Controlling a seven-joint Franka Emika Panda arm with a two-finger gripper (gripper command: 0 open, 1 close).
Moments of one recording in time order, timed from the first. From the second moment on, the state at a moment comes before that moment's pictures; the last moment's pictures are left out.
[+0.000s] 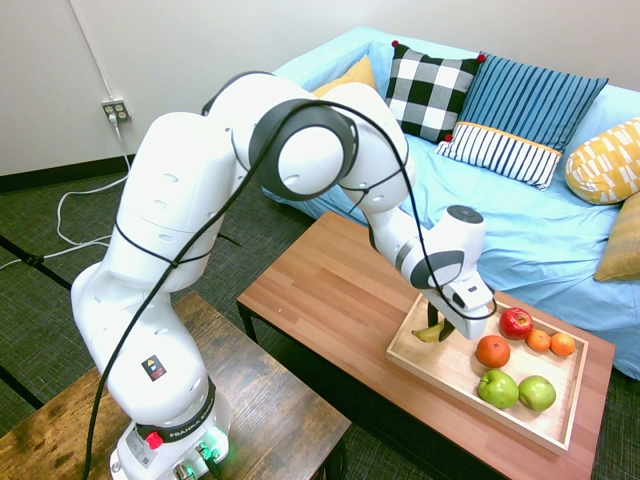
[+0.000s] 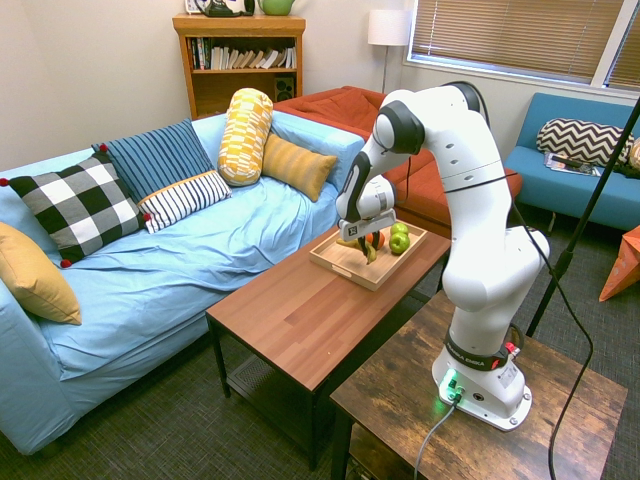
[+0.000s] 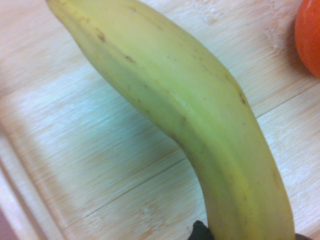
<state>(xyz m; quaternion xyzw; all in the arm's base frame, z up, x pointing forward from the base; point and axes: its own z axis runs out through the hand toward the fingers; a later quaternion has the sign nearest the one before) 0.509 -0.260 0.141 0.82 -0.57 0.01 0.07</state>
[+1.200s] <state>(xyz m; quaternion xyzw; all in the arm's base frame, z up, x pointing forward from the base) 0.516 -0.270 0.123 0.82 -0.57 0.01 0.05</state>
